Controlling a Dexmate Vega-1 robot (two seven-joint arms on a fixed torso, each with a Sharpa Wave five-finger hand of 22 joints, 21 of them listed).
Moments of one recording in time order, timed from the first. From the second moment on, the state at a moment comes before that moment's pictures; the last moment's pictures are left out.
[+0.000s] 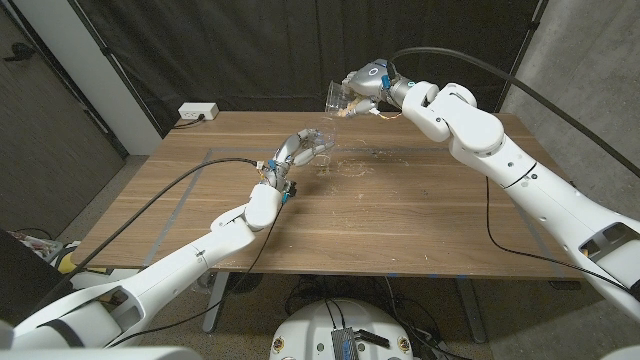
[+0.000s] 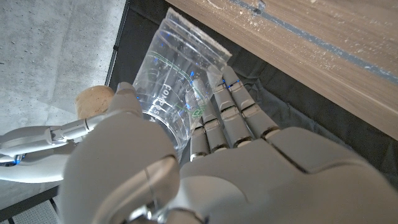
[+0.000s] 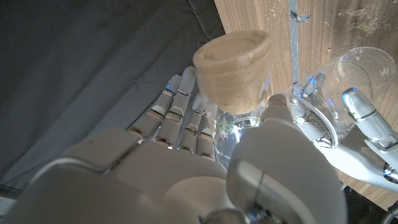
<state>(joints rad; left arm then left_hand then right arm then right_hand) 0.75 0.60 0.73 -1.50 0.03 -0.21 0.53 0.78 0.02 0.19 -0.08 0.20 0.49 0.00 0.43 0.54 0.57 -0.11 0.59 0.71 0.69 -0.06 0.35 0.57 0.49 -0.05 0.63 0.22 -0.51 -0.68 -0.62 -1.98 -1.24 0.01 0.45 0.72 0.10 0.14 -0.11 0.19 0.29 -0.06 0.51 0.68 0.27 -0.08 0.78 1.07 0.51 -0.05 0.64 1.02 0.30 -0.03 0.61 0.21</state>
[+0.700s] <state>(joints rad) 0.73 0.59 0.73 -1.45 0.03 -0.25 0.53 0.78 0.02 0.18 -0.08 0.20 0.49 0.00 0.43 0.54 0.57 -0.11 0.59 0.72 0.69 -0.06 0.35 0.57 0.48 -0.05 0.63 0.22 -0.52 -0.69 -0.62 -2.01 -1.28 0.03 0.45 0.71 0.10 0.14 -0.11 0.19 0.30 -0.06 0.52 0.68 0.27 -0.08 0.78 1.07 0.52 -0.05 0.64 1.03 0.30 -0.03 0.61 0.21</state>
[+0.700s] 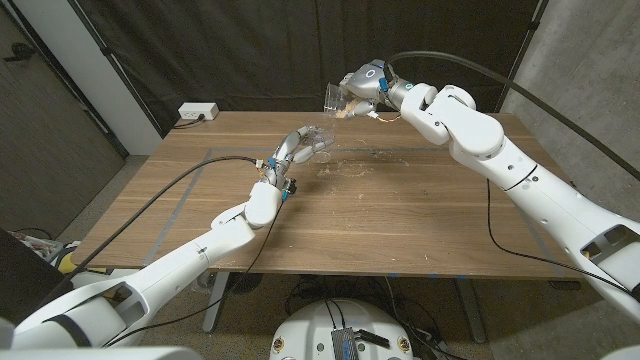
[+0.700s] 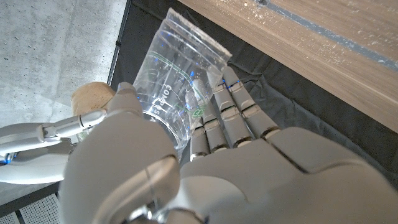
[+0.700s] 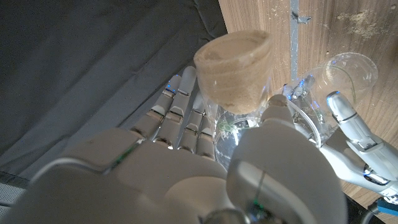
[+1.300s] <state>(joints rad) 0.74 0.60 0.73 -1.46 0.03 -0.25 0.53 0.79 0.03 0.18 -0.08 0.20 0.49 0.00 0.43 0.54 0.57 -0.11 0.59 0.72 0.69 -0.06 0.35 0.57 0.48 -0.05 0.64 0.21 -0.51 -0.69 -0.63 -2.02 -1.37 0.06 0.44 0.71 0.10 0.14 -0.11 0.19 0.30 -0.07 0.52 0.68 0.28 -0.09 0.78 1.07 0.53 -0.05 0.64 1.04 0.30 -0.03 0.61 0.21</state>
